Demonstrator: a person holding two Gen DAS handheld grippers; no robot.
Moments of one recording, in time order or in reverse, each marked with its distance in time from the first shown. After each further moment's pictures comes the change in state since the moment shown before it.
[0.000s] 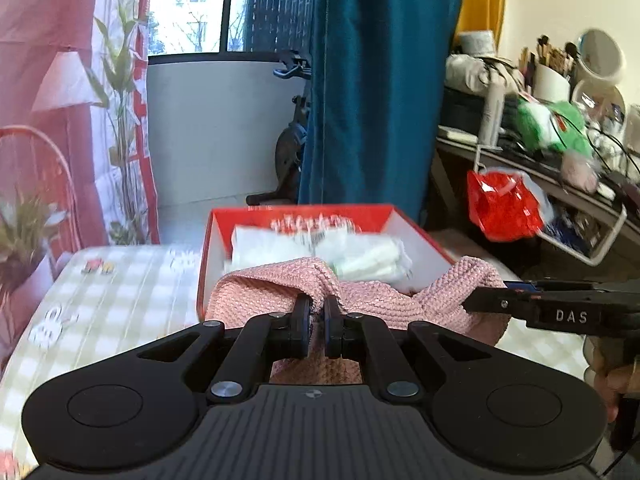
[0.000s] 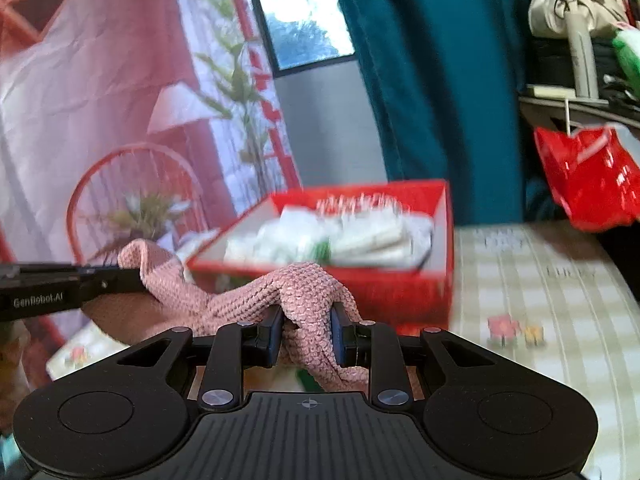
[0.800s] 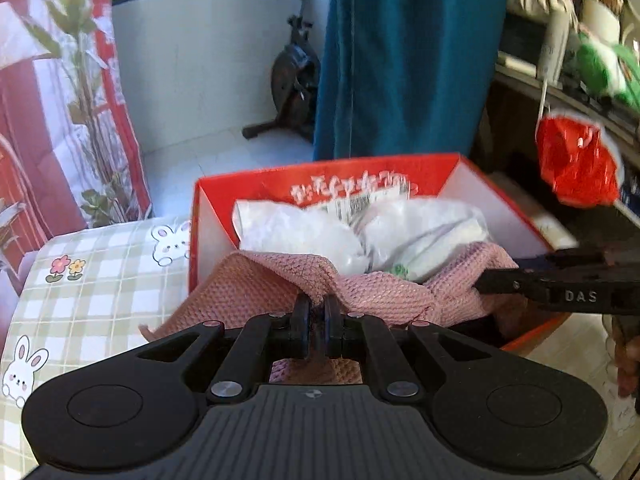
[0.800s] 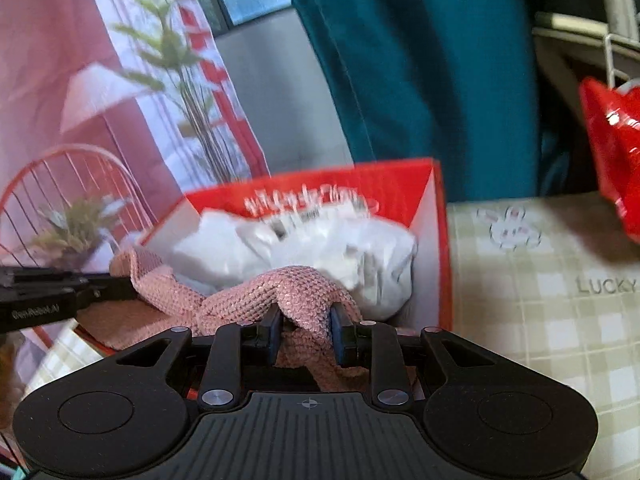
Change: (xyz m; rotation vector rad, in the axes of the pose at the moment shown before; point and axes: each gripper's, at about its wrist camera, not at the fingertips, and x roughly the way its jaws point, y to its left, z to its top) left arm 0.156 0.046 0.035 0.066 0.273 -0.014; right arm 0.154 -0.068 0.055 0.097 0.199 -0.054
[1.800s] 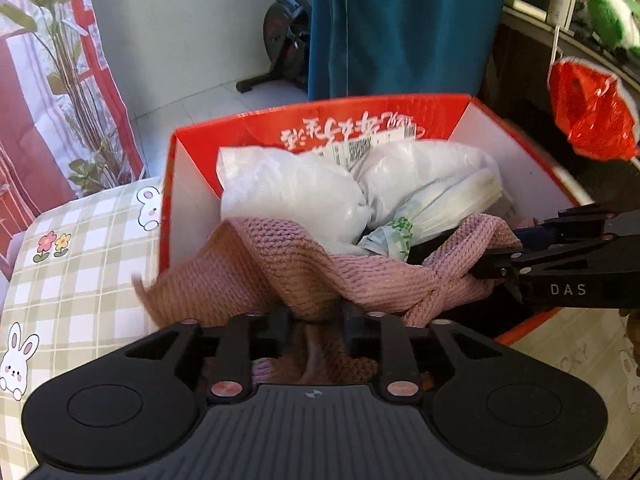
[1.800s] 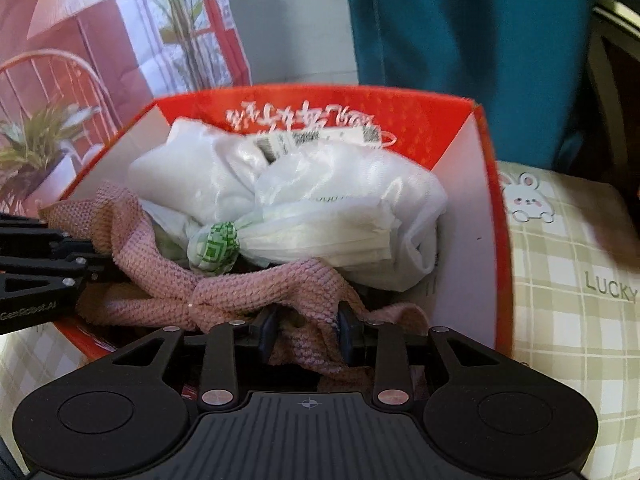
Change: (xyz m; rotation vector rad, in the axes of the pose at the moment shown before) left arm 0.025 0.000 -0.002 0.020 0.139 -0.002; right arm 0.049 0.021 0.005 -0.100 0.220 -0.107
